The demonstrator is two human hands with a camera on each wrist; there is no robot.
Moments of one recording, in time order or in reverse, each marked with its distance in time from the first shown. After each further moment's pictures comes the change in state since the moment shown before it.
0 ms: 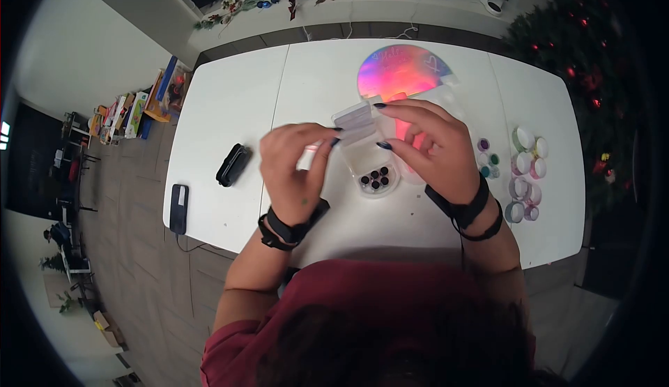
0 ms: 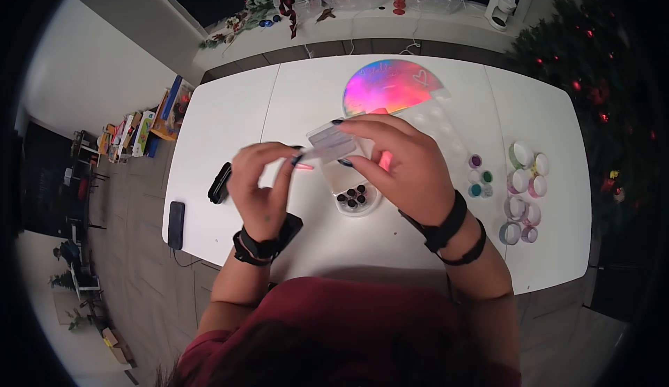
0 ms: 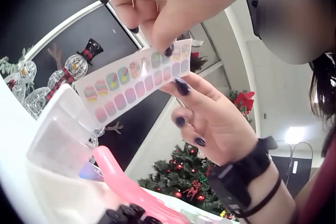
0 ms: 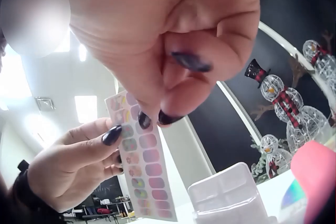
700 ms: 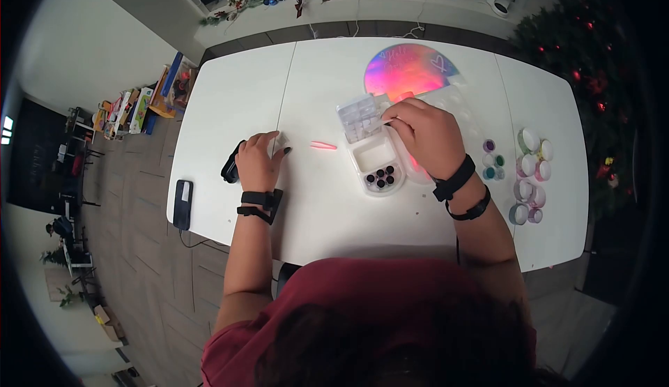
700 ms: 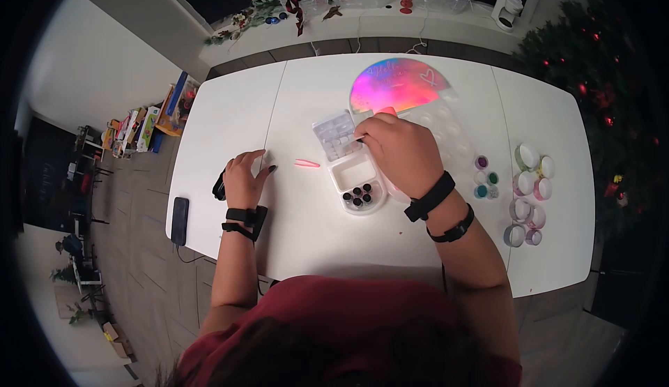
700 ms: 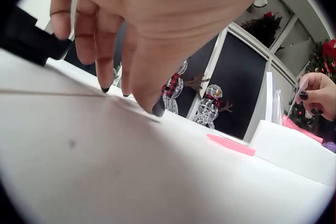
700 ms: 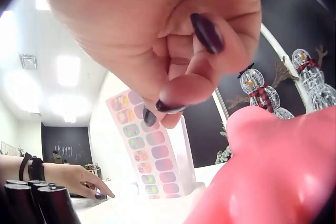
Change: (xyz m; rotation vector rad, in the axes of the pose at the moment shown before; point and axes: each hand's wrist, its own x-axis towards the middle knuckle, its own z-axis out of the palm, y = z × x) left_hand -0.068 -0.148 -0.019 0.585 -0.407 -0.449; right_hand 0.013 0.056 0.025 -0.429 -0.023 -0.081
